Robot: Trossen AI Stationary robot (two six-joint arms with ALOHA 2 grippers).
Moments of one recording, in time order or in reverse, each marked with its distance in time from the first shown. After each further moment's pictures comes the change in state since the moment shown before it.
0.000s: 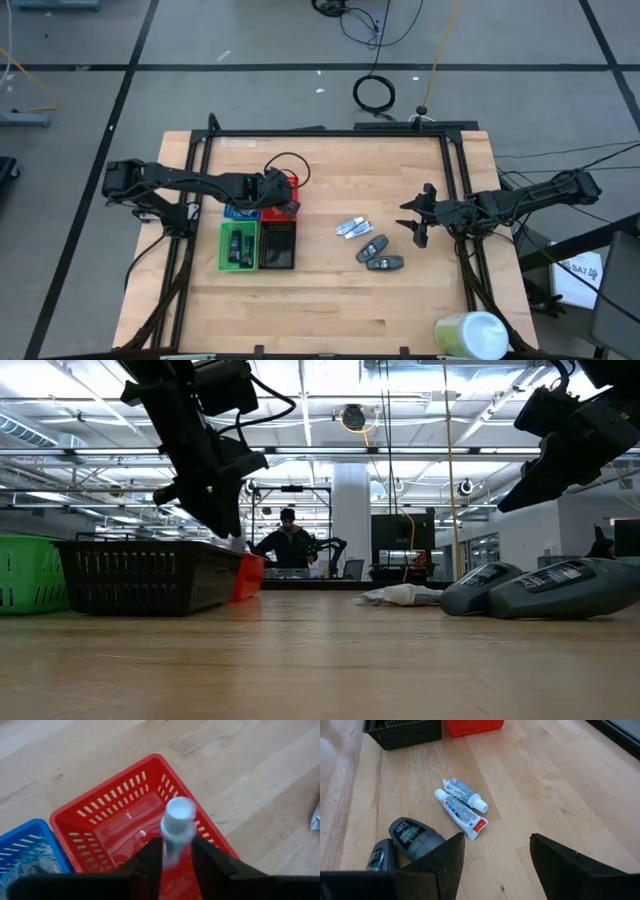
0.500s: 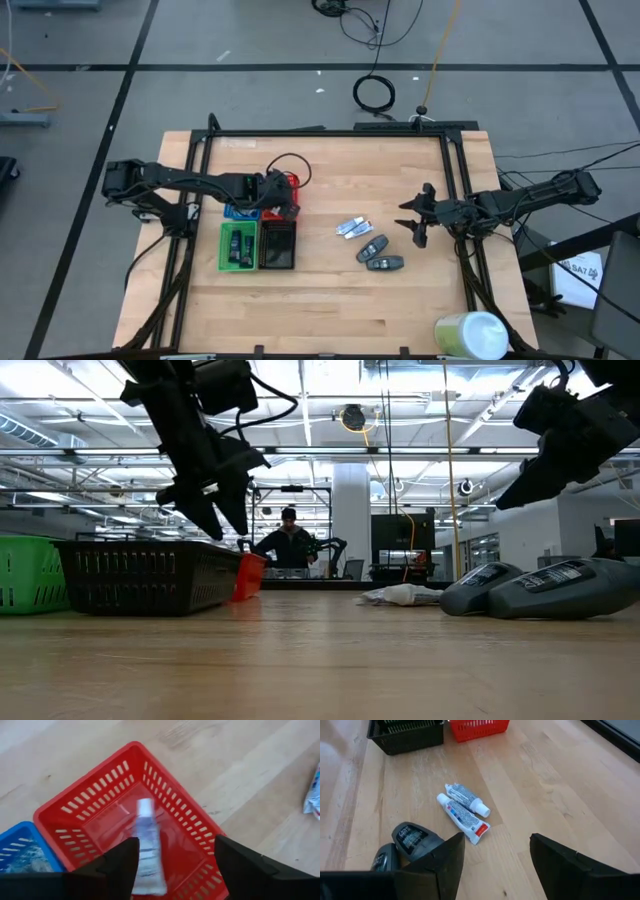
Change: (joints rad) left arm 0.000 -0.002 0.000 0.000 0.043 0.062; right arm 0.000 0.000 0.000 0.020 -0.001 0.000
